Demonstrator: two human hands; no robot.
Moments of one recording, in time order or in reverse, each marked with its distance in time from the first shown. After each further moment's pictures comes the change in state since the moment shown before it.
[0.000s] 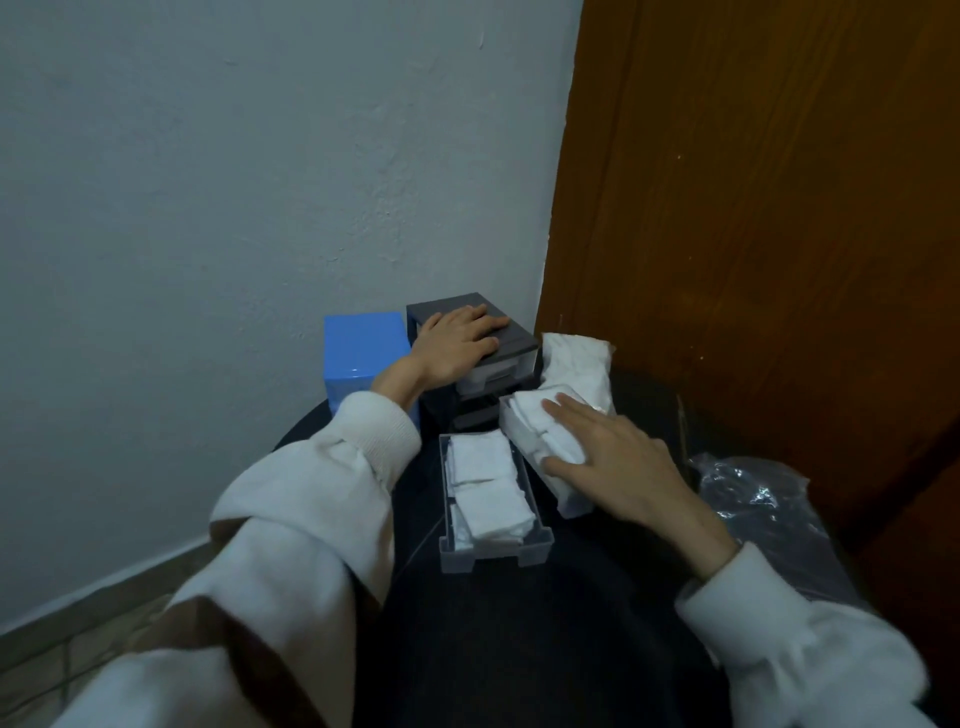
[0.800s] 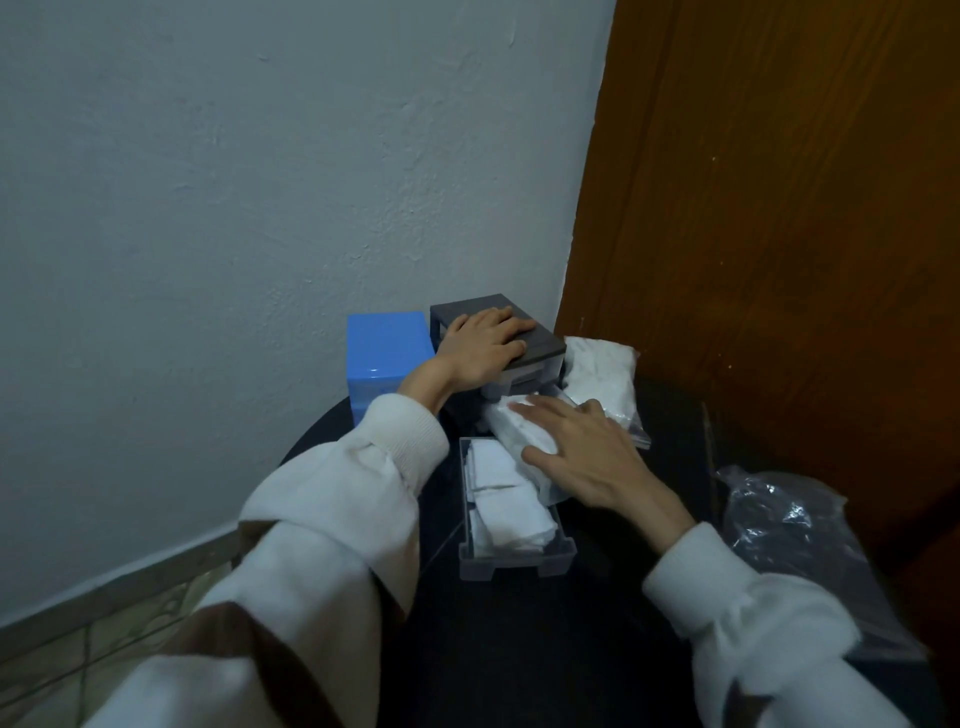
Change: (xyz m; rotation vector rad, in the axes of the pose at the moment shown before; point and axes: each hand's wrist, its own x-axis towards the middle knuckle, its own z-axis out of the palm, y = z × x) left_hand -0.003 0.007 -0.003 0.001 -0.009 -0.006; right_hand 0.035 -0.025 0.014 0.007 -0.033 -0.149
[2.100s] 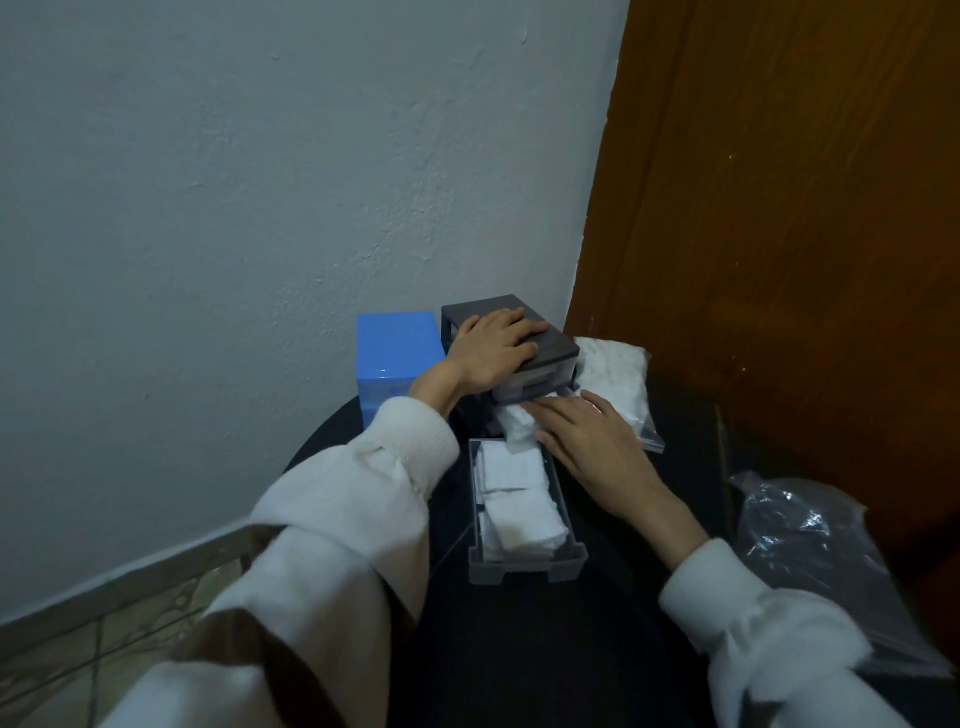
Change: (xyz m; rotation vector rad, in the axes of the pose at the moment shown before) left_hand 0.001 -0.002 0.003 -0.021 0.017 0.020; right_hand 0.018 0.021 0.022 -0.150 0.353 -0.315
